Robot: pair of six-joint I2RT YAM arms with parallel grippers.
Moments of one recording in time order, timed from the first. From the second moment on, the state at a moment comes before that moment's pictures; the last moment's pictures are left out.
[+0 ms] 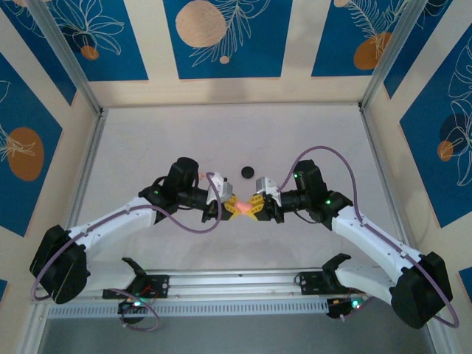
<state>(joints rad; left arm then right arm) -0.70 1.25 0.79 -0.11 0.90 0.37 0.54 1.02 0.67 -0.27 -0.92 -0.43</state>
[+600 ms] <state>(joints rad) -0.70 1.25 0.80 -0.13 0.89 0.37 0.42 0.99 0.66 -0.12 -0.90 -0.27</state>
